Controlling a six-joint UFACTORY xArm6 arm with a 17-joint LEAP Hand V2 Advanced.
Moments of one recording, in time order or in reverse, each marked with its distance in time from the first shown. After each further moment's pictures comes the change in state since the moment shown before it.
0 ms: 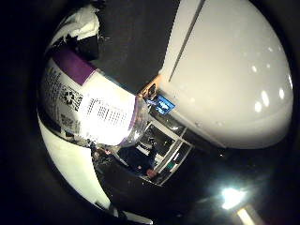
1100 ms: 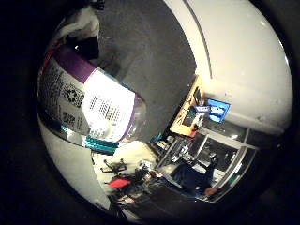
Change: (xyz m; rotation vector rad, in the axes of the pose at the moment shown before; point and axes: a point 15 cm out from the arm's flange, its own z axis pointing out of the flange) arm 0.034 0.096 0.061 0.328 -0.503 0.155
